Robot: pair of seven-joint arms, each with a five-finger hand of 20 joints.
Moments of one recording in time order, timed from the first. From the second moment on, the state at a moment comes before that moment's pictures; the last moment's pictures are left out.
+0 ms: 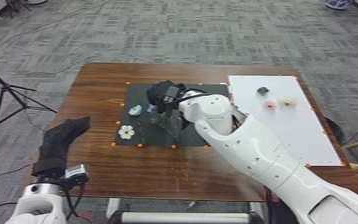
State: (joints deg) left arm 126.8 -54.3 -92.0 -117.6 57.4 24.4 13.8; right arm -53.4 -74.7 40.3 -79.3 -148.6 -15.7 -5.5
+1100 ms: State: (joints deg) left arm 127.7 -54.7 -92.6 -117.9 58.1 23.3 13.6; right arm -51.6 -71.4 38.0 -81.7 -146.4 -19.2 -2.8
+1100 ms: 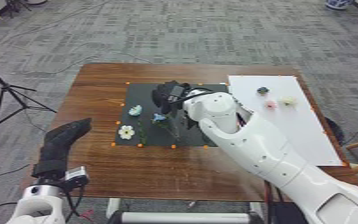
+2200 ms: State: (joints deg) left arm 130.7 -55.6 -93.4 -118.9 60.7 21.7 12.5; right arm -62.0 -46.0 58.0 -88.4 -135.8 -22.2 13.0
